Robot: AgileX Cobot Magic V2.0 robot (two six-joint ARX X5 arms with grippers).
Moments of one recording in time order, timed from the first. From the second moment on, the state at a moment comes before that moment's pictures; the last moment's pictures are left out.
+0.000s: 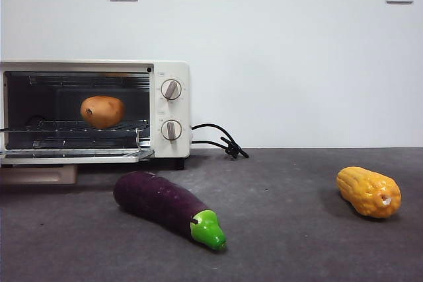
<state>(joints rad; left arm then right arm) -0.01 0.94 1.14 -1.00 0.04 0.03 0.91 2.05 3.11 -1.36 0.29 0.04</state>
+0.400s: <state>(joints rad) 0.29 1.27 1.11 -0.86 0.51 0.03 0.91 1.59 2.53 -1.36 0.29 0.04</state>
